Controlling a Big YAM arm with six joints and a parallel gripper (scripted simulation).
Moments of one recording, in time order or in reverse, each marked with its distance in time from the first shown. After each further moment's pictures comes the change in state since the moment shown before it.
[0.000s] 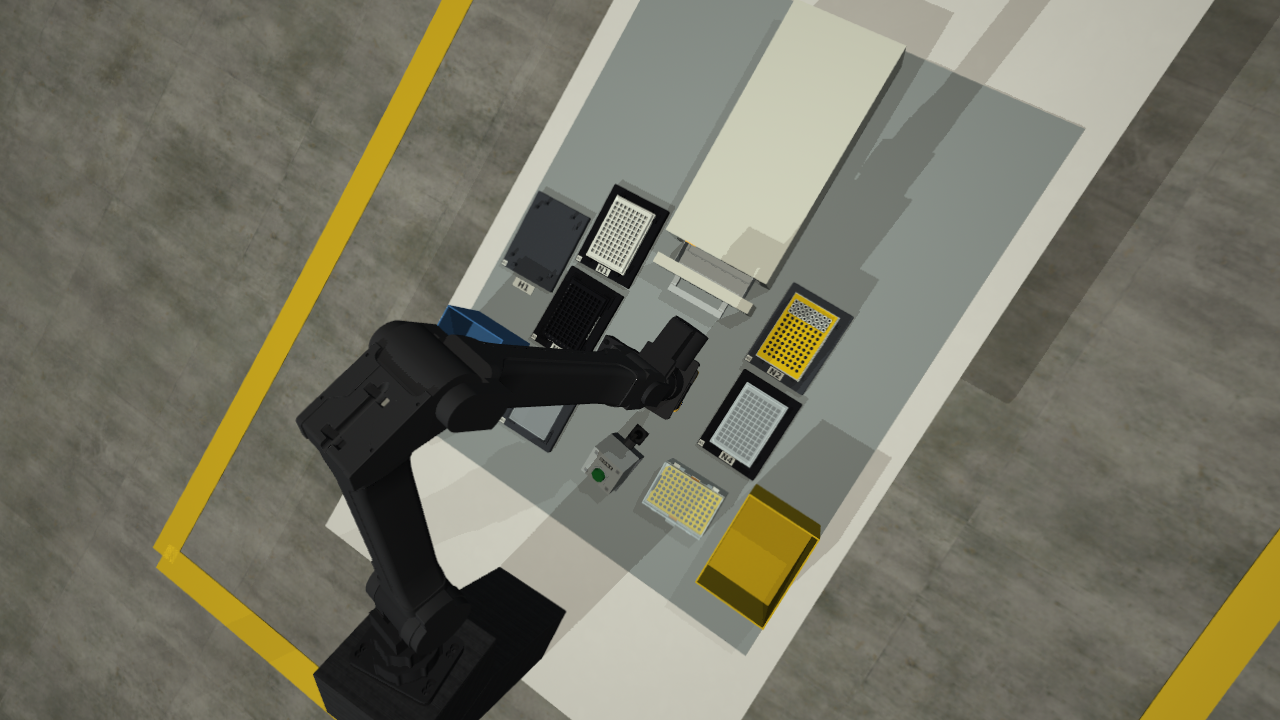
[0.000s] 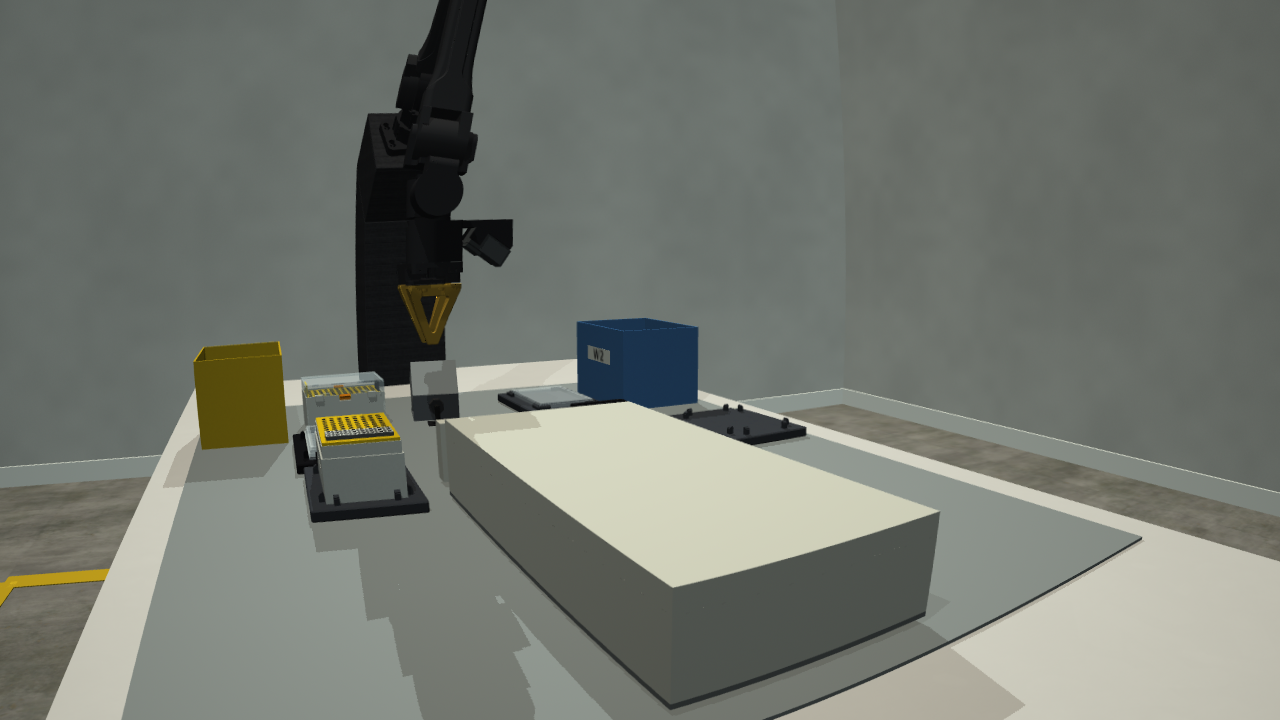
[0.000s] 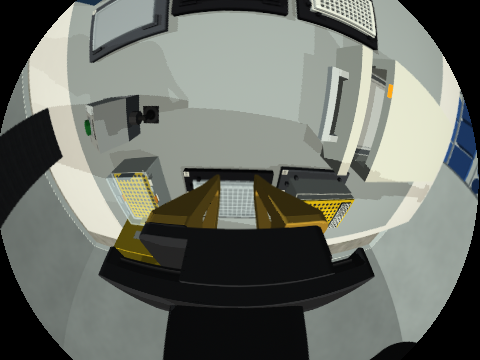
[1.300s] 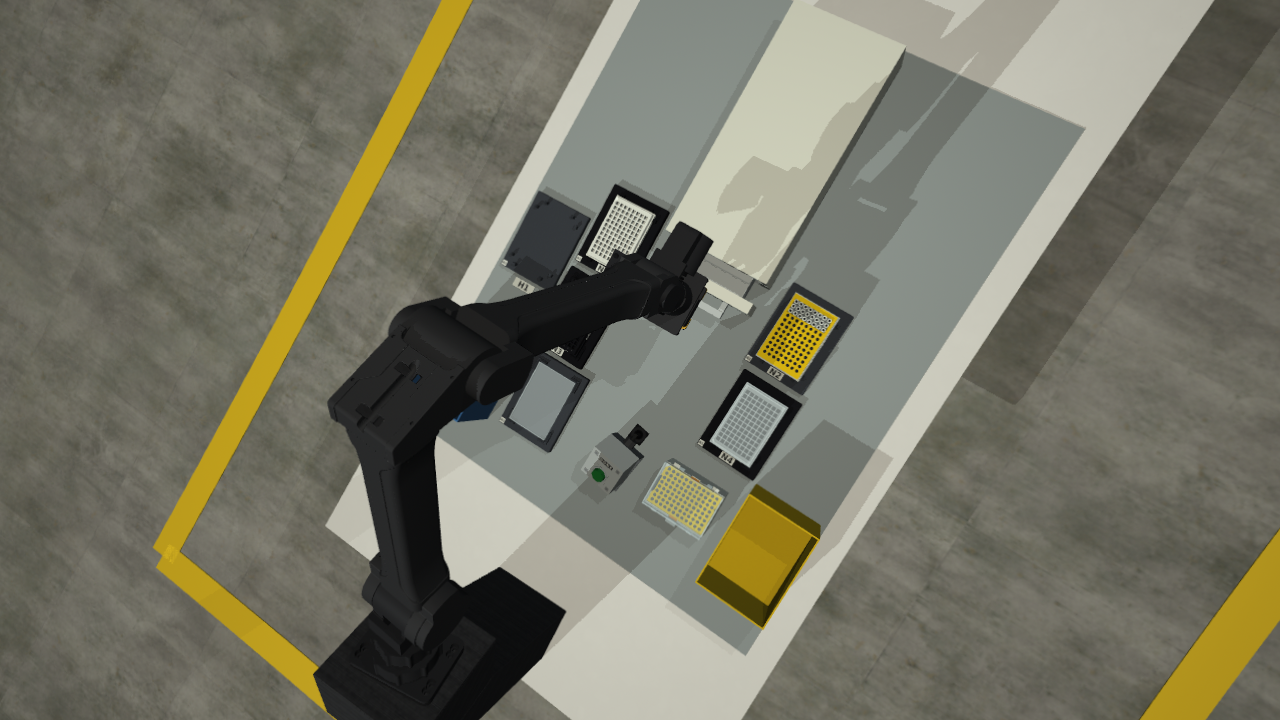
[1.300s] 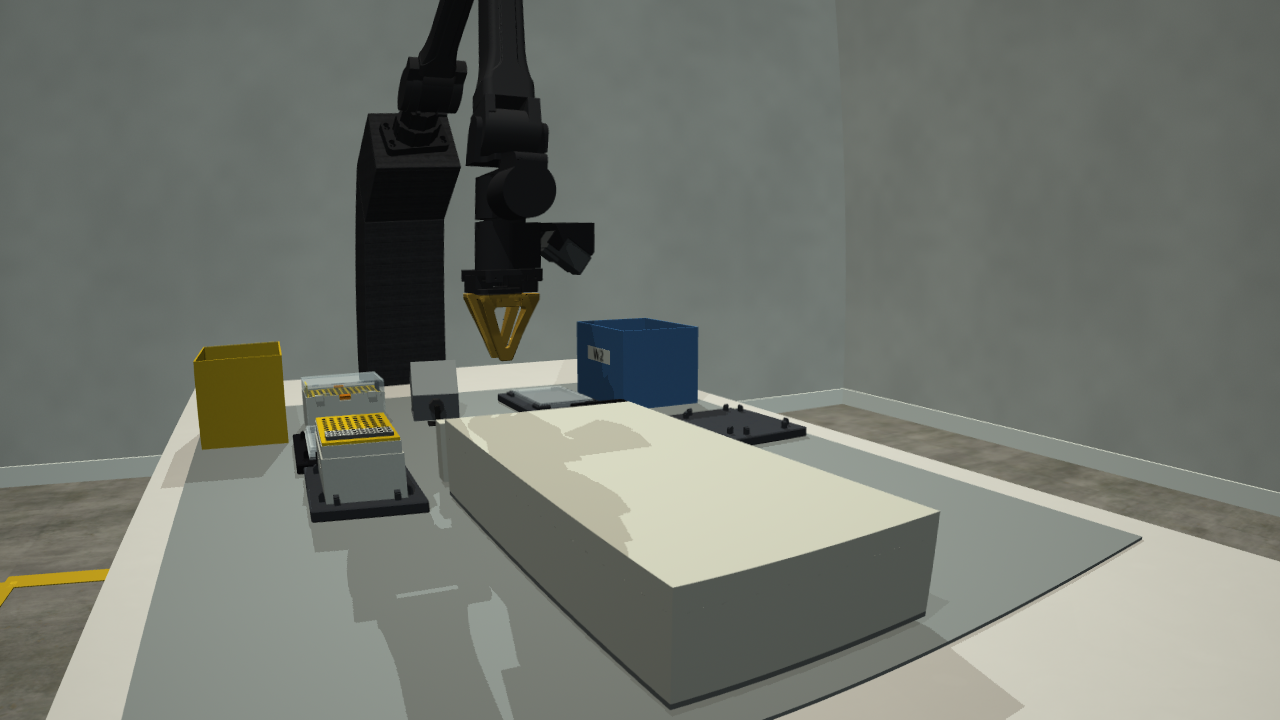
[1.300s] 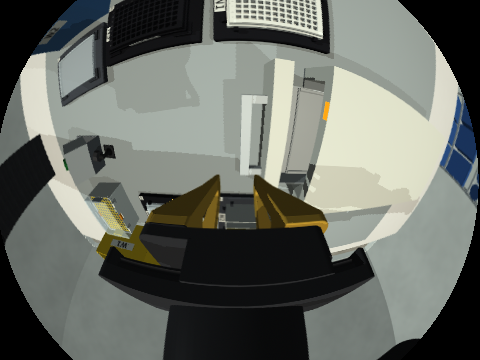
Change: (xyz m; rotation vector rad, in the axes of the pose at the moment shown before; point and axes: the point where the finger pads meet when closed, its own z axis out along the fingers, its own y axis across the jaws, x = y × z) arm -0.055 -0.119 0.011 -0.005 0.003 -0.001
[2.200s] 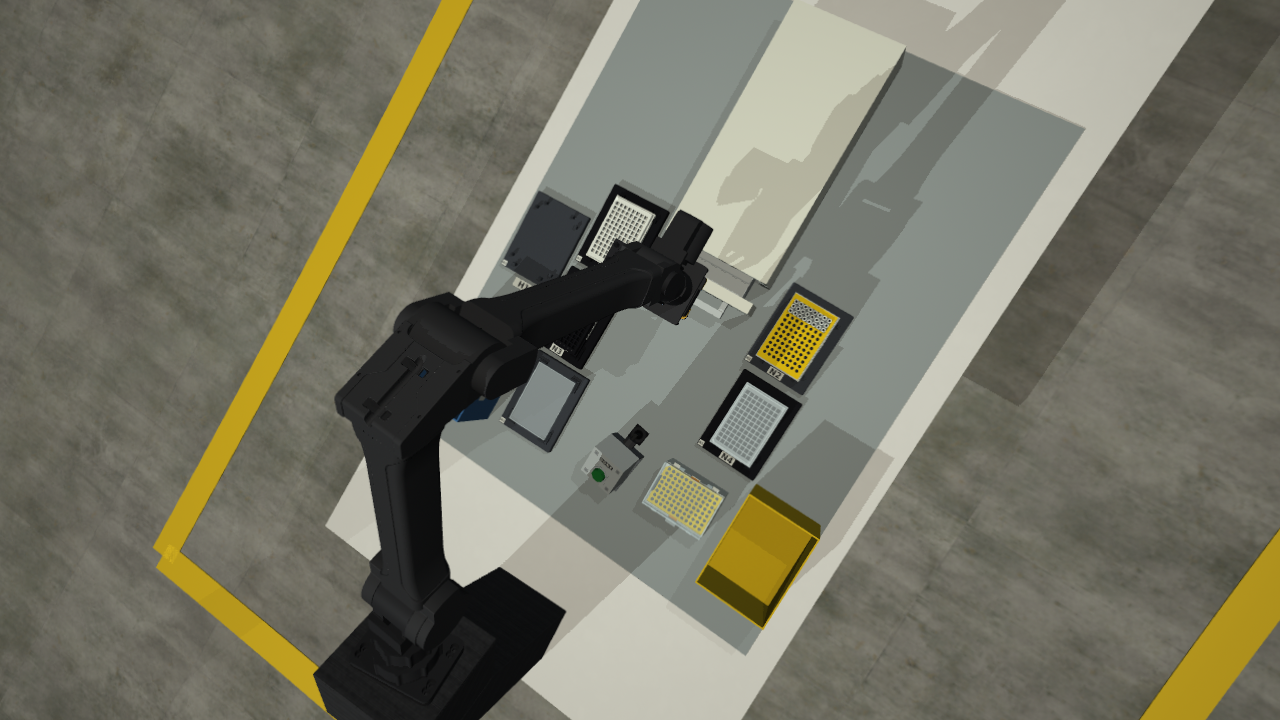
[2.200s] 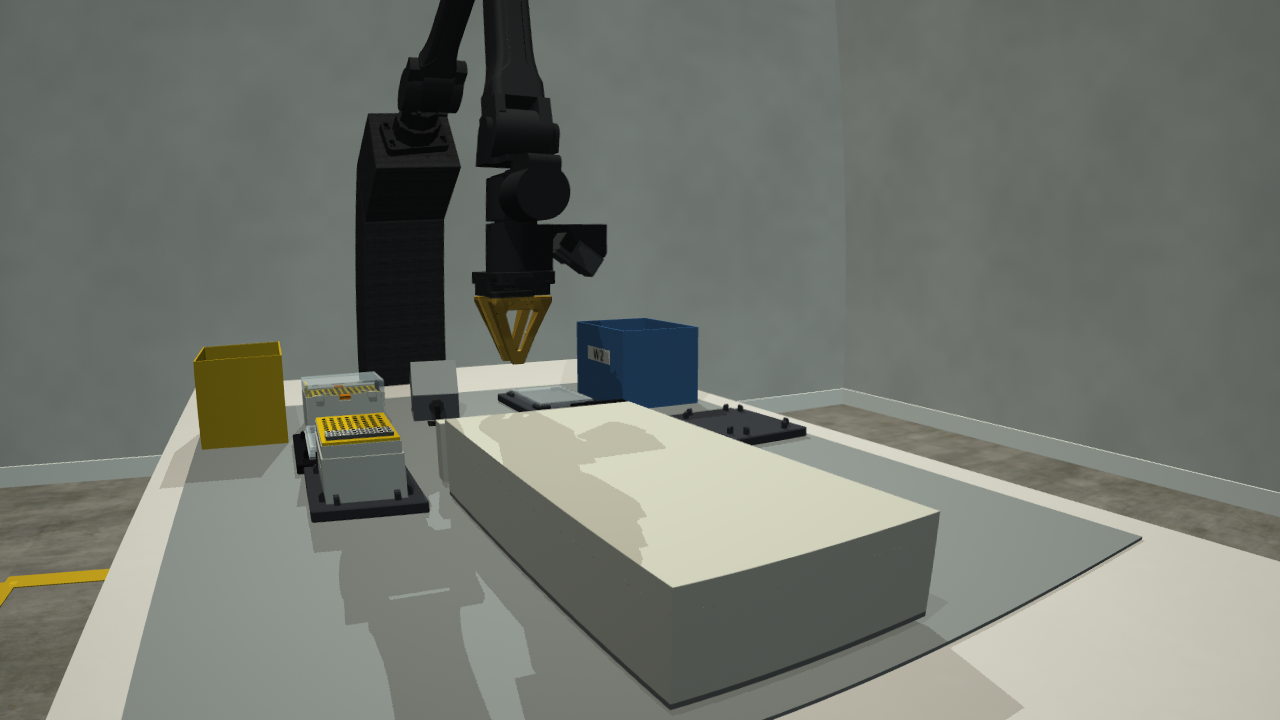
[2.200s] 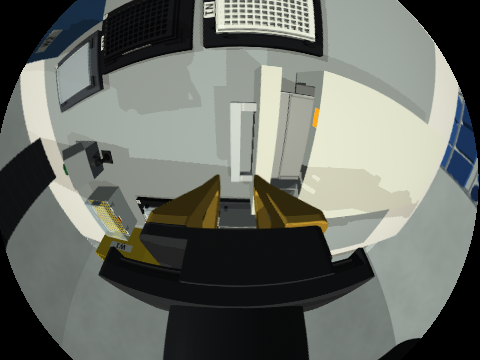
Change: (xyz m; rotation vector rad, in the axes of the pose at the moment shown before) arm -0.009 -0.013 0.003 -0.006 -0.004 0.004
